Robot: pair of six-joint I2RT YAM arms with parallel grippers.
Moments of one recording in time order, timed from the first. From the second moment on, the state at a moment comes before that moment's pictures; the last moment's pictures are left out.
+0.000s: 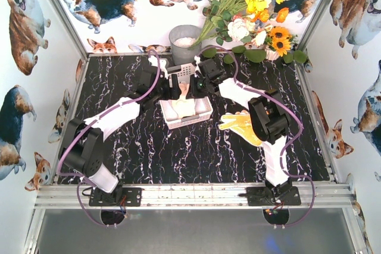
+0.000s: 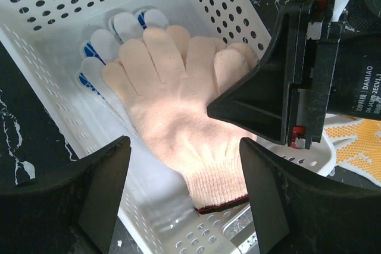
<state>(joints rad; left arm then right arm) -0.44 1.60 1.09 -0.04 0.04 -0.36 0.51 2.09 1.58 -0.28 -0.32 0.44</state>
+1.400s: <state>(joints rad) -0.44 1.60 1.09 -0.04 0.07 -0.37 0.52 2.22 1.71 -0.27 -0.27 0.26</state>
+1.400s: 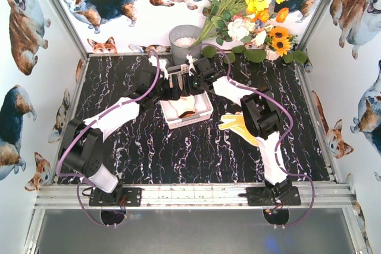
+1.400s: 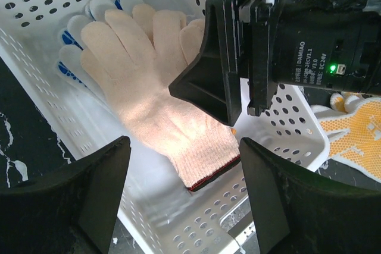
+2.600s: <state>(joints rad) -0.44 1.93 1.31 -0.02 0.13 -0.54 0.44 1.57 1.29 -0.31 -0.16 0.43</state>
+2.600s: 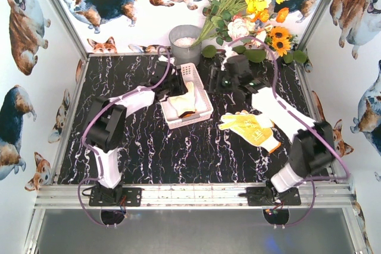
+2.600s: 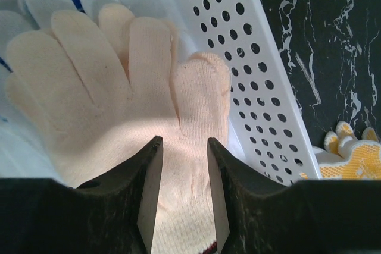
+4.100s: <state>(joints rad) -0.43 1.54 1.29 -0.12 0.03 -0.37 0.09 1.04 0.96 -0.69 0.02 0.55</state>
